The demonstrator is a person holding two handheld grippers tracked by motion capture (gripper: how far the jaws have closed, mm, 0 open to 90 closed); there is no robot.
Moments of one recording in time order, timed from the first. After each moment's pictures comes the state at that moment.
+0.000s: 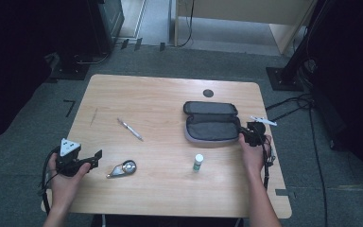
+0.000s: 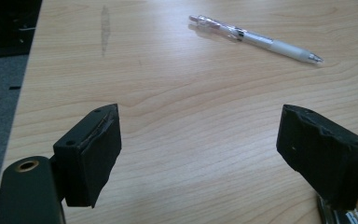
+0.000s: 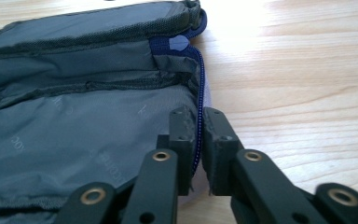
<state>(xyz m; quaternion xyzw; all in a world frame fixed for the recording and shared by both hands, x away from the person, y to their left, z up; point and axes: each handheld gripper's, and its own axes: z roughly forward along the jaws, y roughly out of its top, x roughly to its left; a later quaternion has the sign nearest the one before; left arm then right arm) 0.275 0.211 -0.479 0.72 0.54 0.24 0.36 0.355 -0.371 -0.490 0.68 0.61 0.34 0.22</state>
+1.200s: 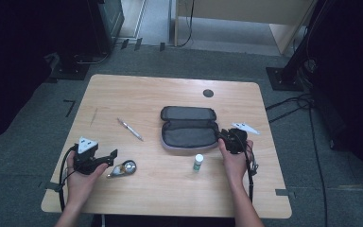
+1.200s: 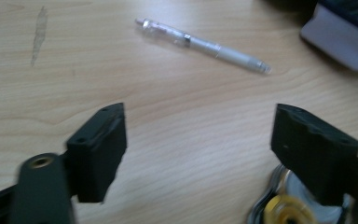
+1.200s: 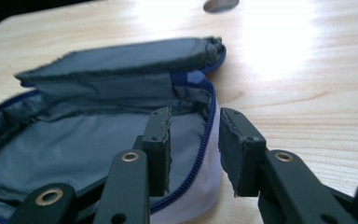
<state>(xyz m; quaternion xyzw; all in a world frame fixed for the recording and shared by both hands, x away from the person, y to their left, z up) 0.284 0.161 -0.475 0.73 0.54 0.21 0.38 0.331 -0.305 -0.487 0.63 0.62 0.42 0.19</state>
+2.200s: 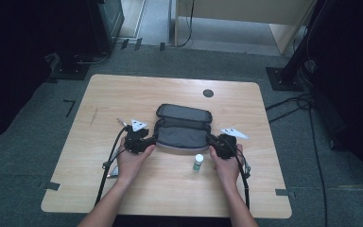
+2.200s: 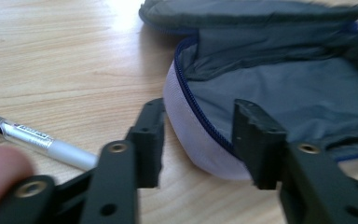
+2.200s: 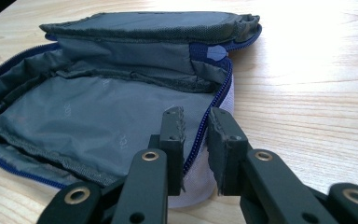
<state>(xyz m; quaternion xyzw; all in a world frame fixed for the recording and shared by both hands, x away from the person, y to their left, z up) 0.348 0.029 -0.486 0.75 0.51 0.17 0.38 0.321 -0.276 -0.503 0.60 0.65 0.43 0.18</state>
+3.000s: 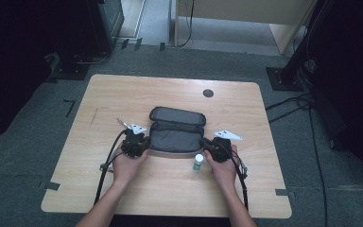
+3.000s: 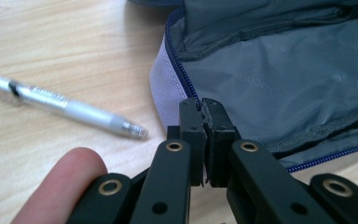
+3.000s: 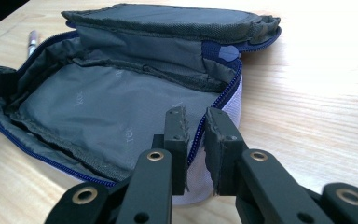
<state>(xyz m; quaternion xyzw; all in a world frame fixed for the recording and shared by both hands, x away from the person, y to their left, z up) 0.334 0.042 -0.486 0.78 0.50 0.17 0.33 0.312 -0.260 -0.504 0.55 0.69 0.44 0.15</state>
